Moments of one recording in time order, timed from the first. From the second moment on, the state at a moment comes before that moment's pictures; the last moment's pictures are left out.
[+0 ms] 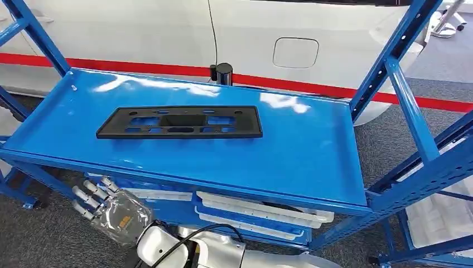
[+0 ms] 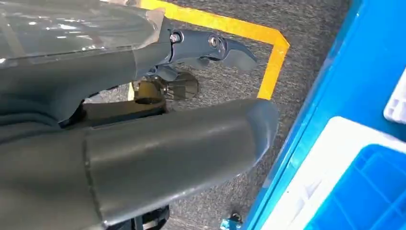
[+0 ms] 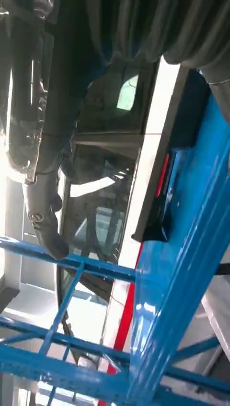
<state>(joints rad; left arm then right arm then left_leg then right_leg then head) -0.11 -0.21 0.13 -0.22 -0.07 0.10 -0.34 -0.61 0.37 1.31 -0.65 1.37 -0.13 0.23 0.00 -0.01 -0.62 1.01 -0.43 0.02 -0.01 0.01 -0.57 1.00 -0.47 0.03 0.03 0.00</state>
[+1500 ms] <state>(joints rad) -0.07 -0.18 0.16 -0.20 -0.09 0.13 -0.45 -0.67 0.14 0.56 -0.43 1.53 -0.19 0.41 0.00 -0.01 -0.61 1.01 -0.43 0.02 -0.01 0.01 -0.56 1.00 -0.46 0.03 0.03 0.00</state>
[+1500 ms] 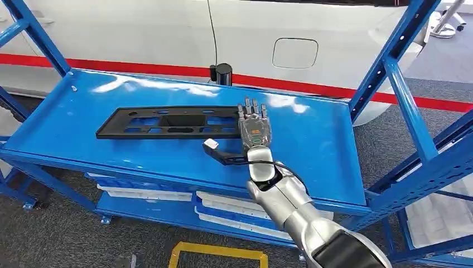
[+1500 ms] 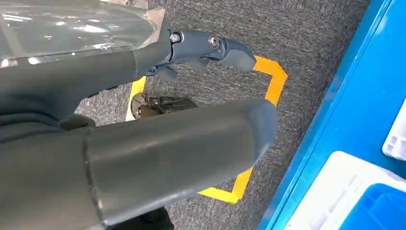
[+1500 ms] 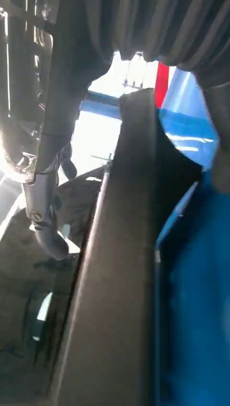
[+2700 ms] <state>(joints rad) -0.07 -0.17 0.17 -0.21 -0.21 0.29 -0.49 -0.38 0.21 0.37 -0.97 1.23 -0.42 -0.04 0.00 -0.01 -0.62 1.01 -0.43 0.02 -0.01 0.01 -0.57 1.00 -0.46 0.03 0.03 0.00</state>
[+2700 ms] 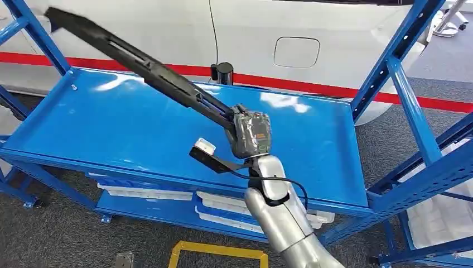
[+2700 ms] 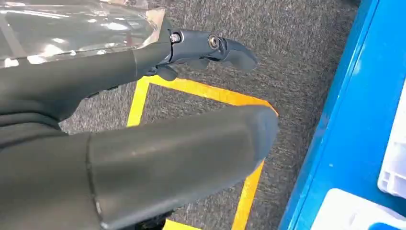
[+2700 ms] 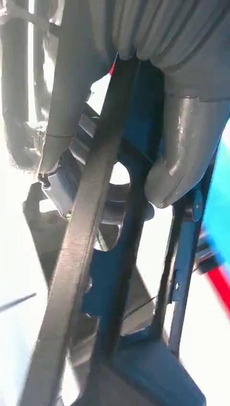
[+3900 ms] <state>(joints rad) -0.11 -0.17 0.27 -0.22 -0.20 0.17 -0.42 0.23 0.04 0.25 -1.90 0.95 -0.52 -0.24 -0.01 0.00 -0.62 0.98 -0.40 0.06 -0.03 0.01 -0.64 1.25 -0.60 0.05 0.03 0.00</state>
